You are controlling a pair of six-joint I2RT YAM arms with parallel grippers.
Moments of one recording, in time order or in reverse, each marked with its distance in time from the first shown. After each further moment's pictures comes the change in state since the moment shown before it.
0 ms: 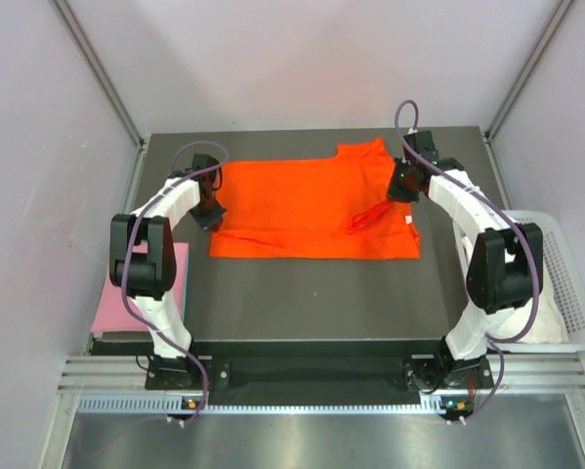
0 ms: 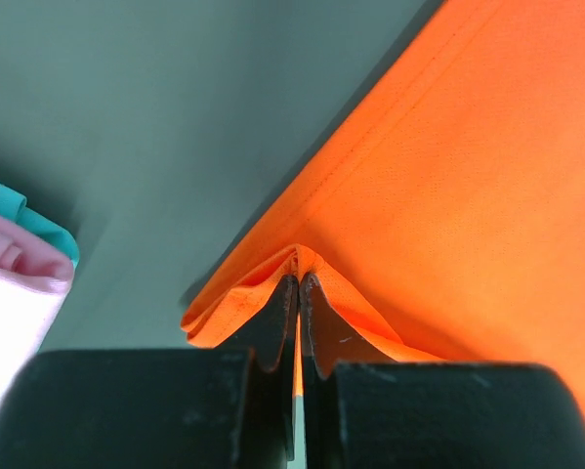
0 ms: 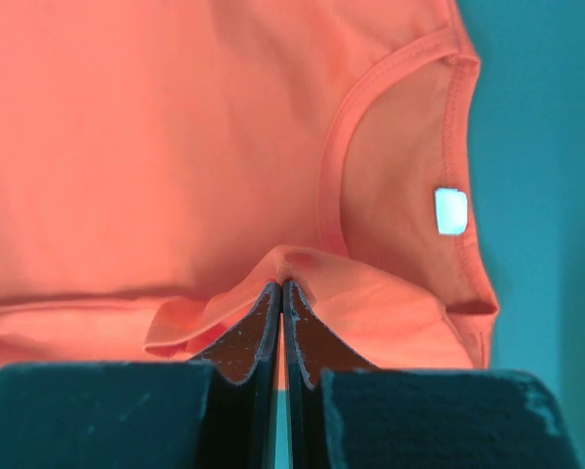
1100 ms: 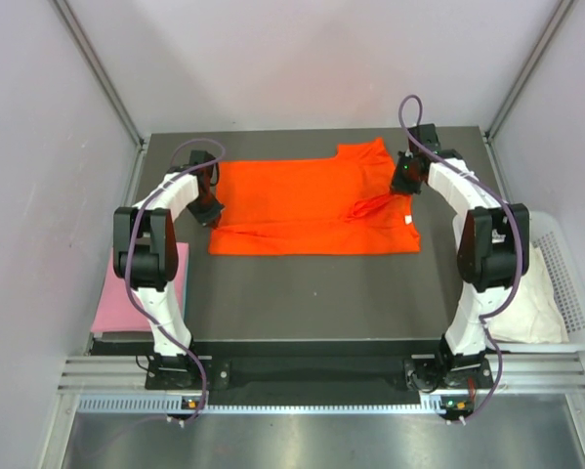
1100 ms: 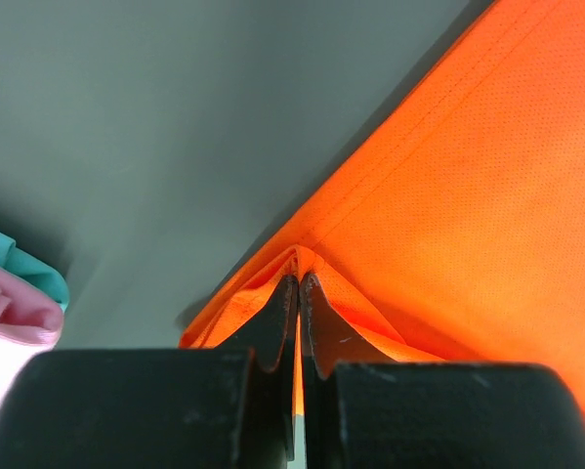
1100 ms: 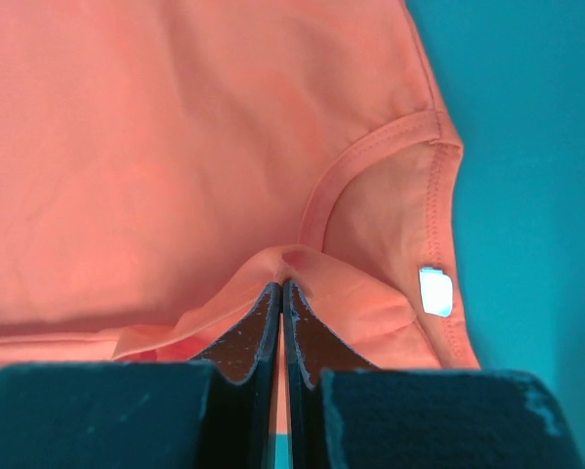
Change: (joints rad) left arm 0.032 0.087 0.079 -0.012 0.021 0.004; right arm -0.079 0.180 0.133 0.018 -0.064 -0.028
